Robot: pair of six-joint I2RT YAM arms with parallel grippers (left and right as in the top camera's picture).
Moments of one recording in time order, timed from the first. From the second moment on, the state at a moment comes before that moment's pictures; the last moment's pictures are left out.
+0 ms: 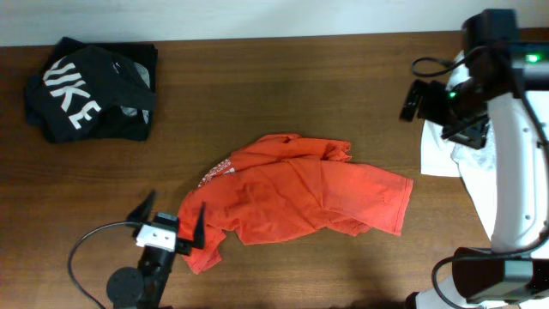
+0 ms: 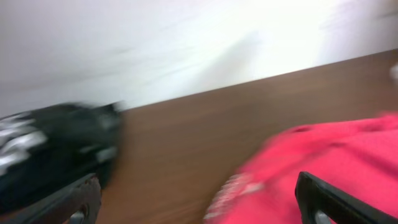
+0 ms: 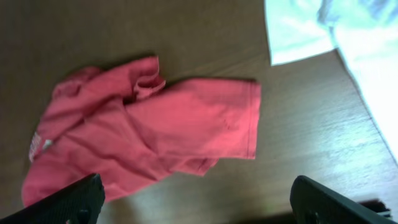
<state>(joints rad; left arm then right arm) 0.09 0.01 0.01 -0.04 0.34 0.13 -0.05 1.74 2.04 -1.66 -0.10 0.36</state>
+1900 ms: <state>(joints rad) -0.12 1.30 0.65 -0.99 0.12 -0.55 -0.04 1.76 1.93 -1.62 -0.12 0.37</state>
